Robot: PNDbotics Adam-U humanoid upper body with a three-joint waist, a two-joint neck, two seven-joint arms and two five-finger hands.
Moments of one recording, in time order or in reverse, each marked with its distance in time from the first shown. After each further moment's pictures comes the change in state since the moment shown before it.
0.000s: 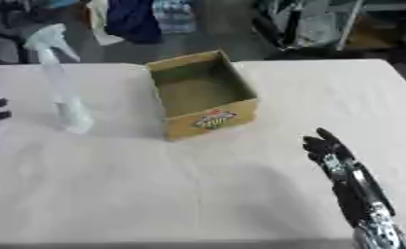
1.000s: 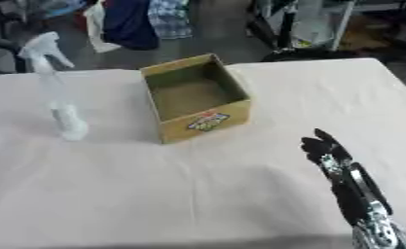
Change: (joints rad) left arm -0.287 0.637 -0.151 0.204 -0.174 -0.037 -0.346; right arm 0.009 -0.020 0.002 0.013 0.012 0.001 0.001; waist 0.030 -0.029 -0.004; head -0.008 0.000
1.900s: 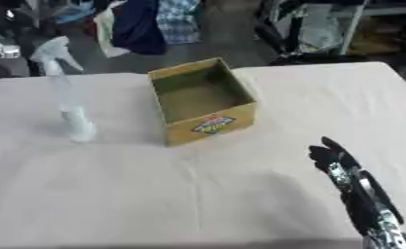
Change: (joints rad) left arm -0.358 -0.026 -0.260 0.420 -0.234 -0.201 -0.499; right arm 0.001 -0.016 0.014 0.006 0.002 0.004 0.014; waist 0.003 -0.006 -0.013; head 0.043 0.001
